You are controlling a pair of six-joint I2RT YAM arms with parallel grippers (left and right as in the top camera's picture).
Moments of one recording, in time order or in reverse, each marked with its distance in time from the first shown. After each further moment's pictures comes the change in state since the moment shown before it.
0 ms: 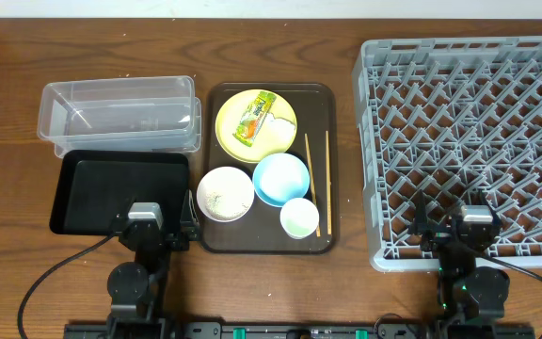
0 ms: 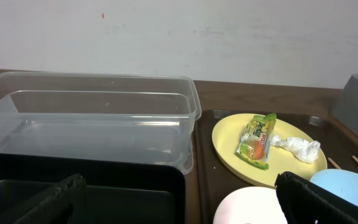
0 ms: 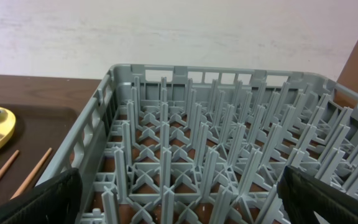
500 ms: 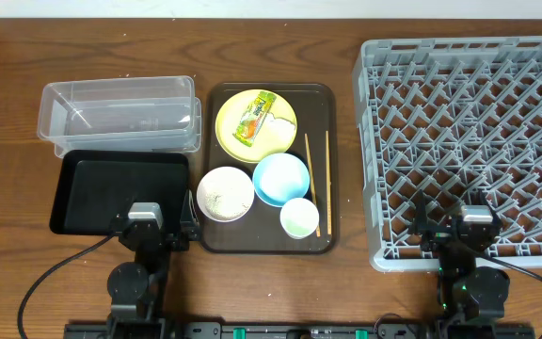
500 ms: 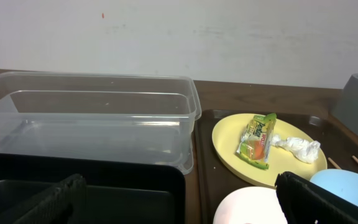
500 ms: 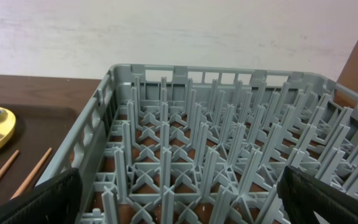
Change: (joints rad) left arm 0.000 0.000 0.000 0.000 0.000 0.000; right arm 0.000 0.000 0.000 0.000 0.000 0.000
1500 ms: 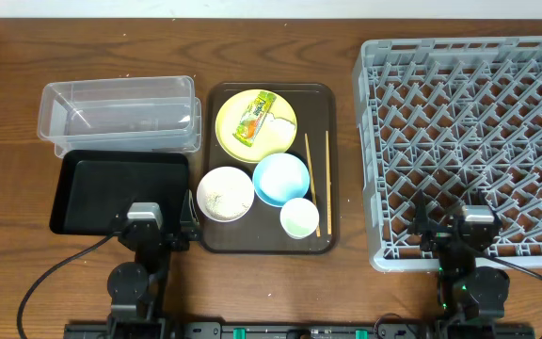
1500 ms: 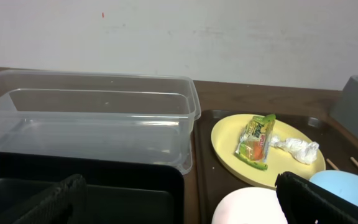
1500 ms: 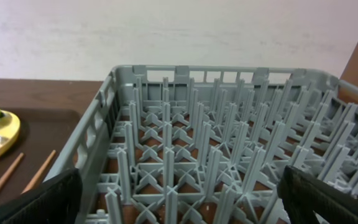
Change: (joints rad) left arm 0.000 0.000 0.000 0.000 0.000 -0.023; right arm 0.000 0.000 0.000 0.000 -0.007 0.039
